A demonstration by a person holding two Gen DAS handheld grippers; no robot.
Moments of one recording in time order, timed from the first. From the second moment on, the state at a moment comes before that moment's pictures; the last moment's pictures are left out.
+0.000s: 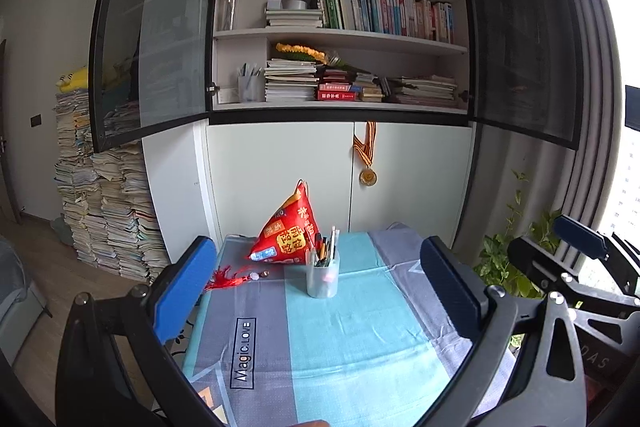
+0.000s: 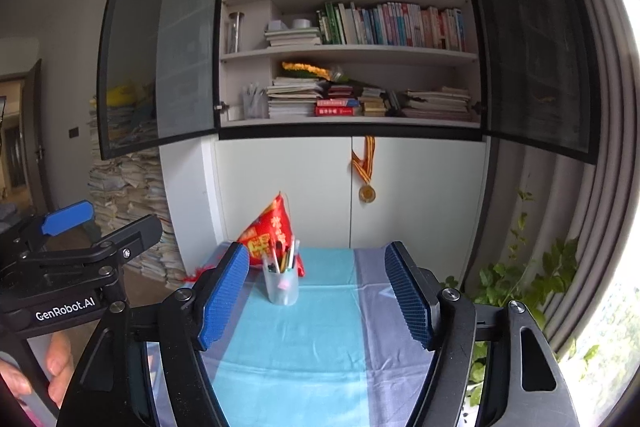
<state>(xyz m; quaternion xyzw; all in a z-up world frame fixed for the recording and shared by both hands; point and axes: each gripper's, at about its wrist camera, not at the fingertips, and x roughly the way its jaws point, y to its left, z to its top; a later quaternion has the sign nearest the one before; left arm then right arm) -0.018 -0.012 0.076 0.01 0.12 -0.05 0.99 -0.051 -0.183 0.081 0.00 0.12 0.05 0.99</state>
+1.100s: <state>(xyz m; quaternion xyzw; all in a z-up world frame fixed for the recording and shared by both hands) -0.020 -0.012 0.079 0.03 0.11 -0.04 0.99 -0.042 -0.191 0.076 0.01 0.13 0.05 0.99</state>
